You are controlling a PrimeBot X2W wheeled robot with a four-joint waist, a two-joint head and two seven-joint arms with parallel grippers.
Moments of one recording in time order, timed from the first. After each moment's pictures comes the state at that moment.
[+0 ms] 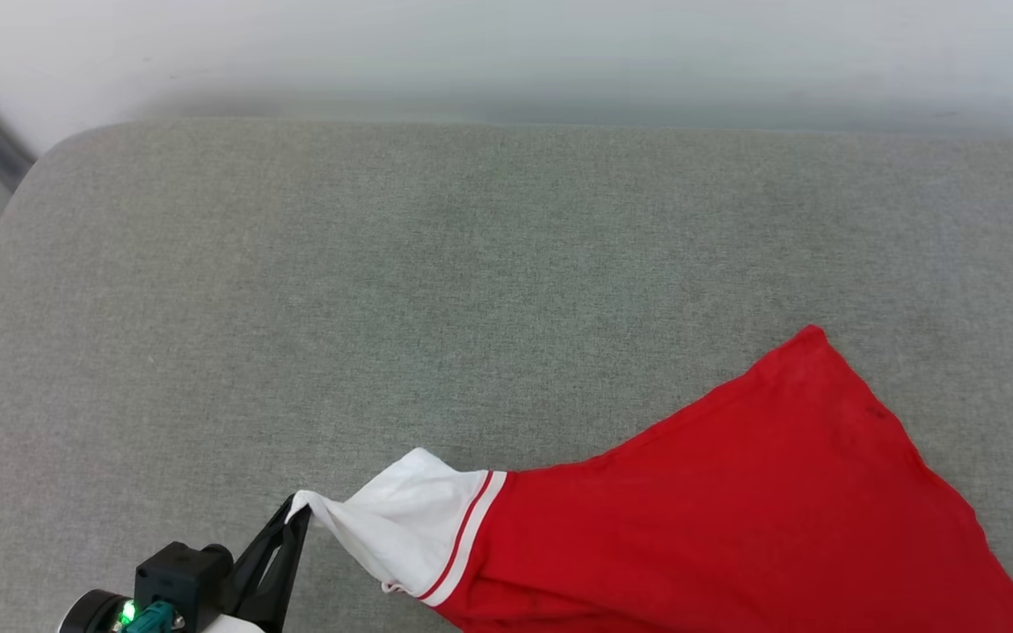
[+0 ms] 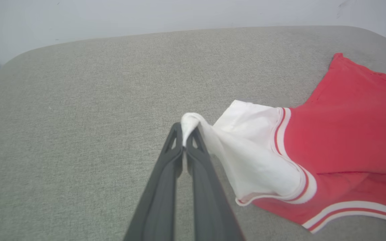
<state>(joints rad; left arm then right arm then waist) -0.07 0.79 -0.76 -0.19 -0.80 0.41 -0.26 0.07 -0.86 -0.02 -0.04 0.86 0.13 0.87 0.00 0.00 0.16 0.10</state>
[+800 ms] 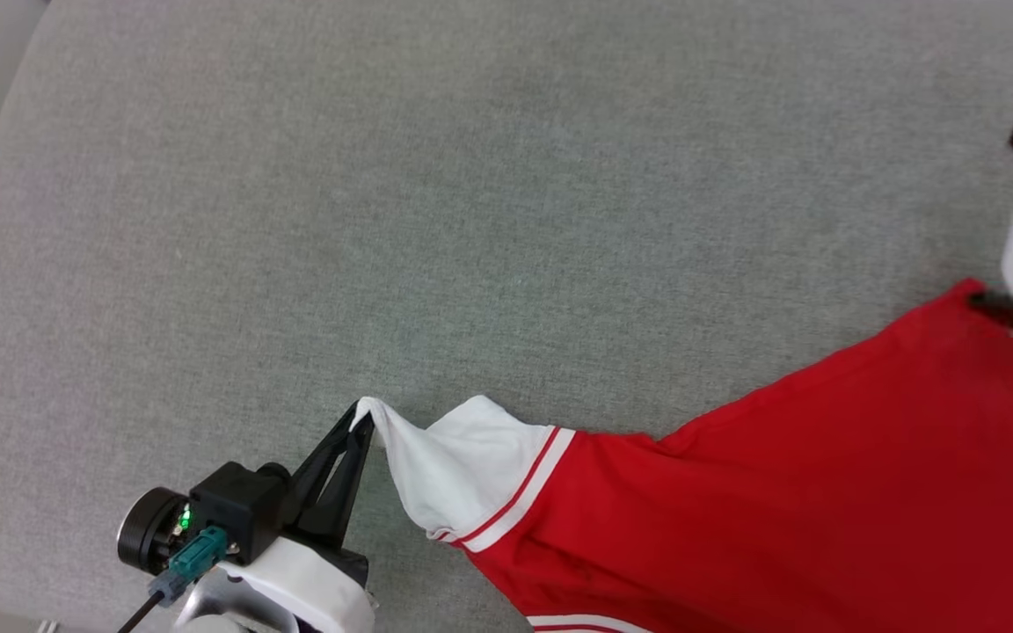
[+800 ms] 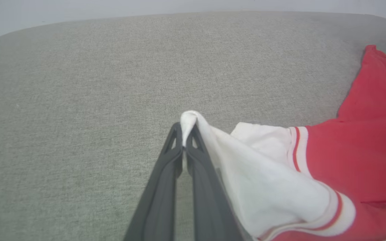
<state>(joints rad) -0.25 0.68 -0.79 -0.16 -0.73 0.34 -0.26 -0.78 -0.75 0.44 0.11 0.68 0.13 1.25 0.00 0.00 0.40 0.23</state>
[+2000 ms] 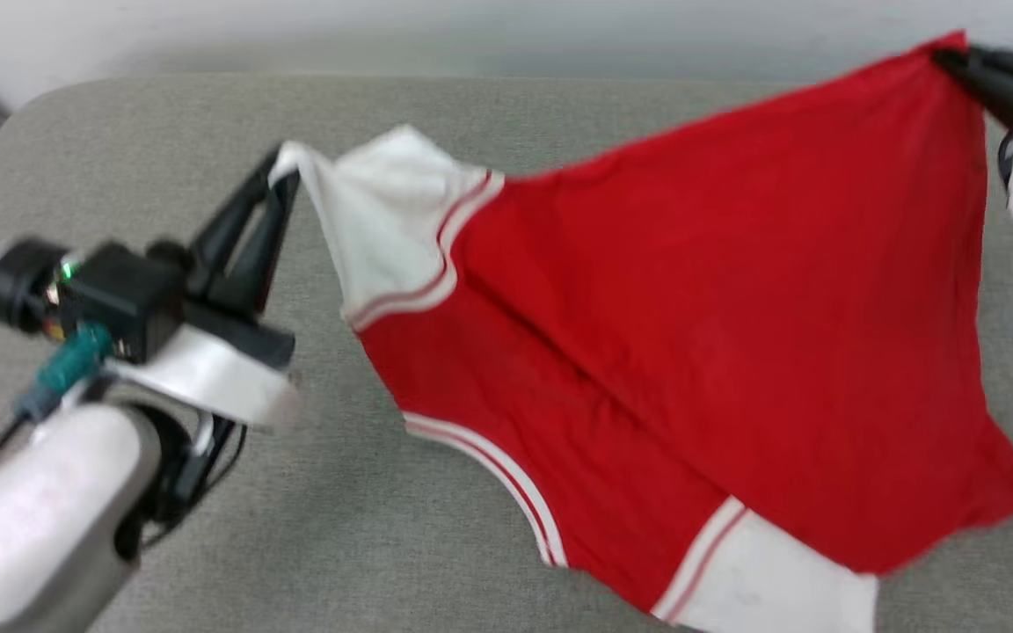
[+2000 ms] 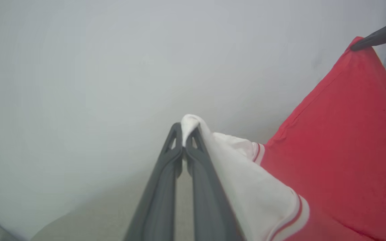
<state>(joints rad) -0.57 0.75 -0.67 -0.16 -0.63 0.25 -0.19 -0.96 -0.70 0.55 0.25 0.78 0.13 0.56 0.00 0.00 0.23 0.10</state>
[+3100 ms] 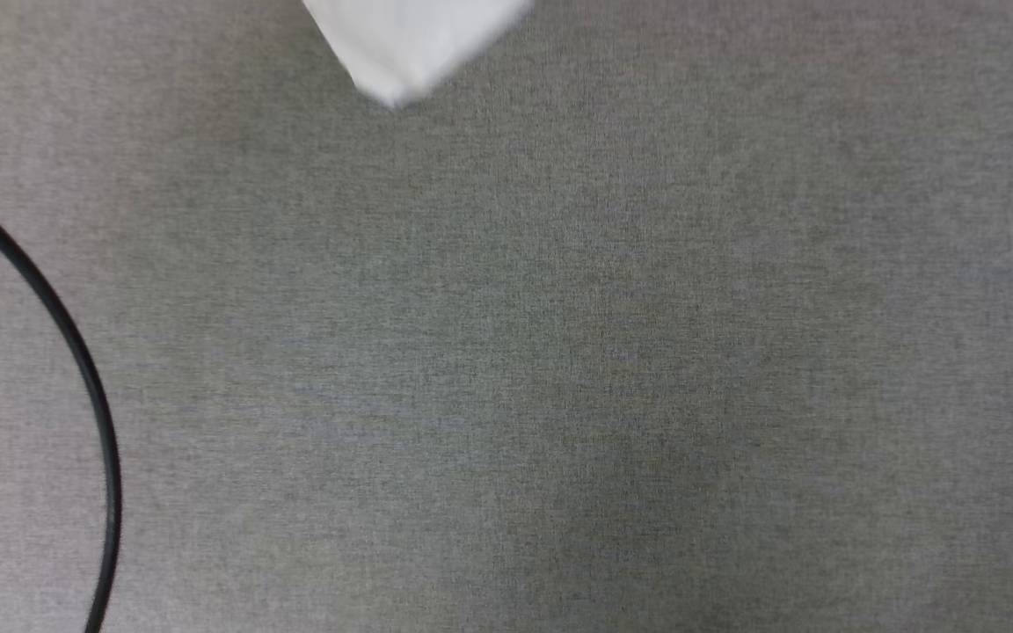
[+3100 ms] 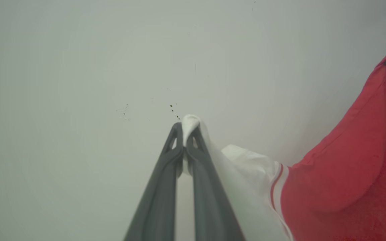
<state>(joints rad) -1.90 0.49 -0.66 0.55 -0.47 -0.11 -0.11 -1.80 -0.48 0.40 0.59 0.37 0.13 0.37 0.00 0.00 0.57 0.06</state>
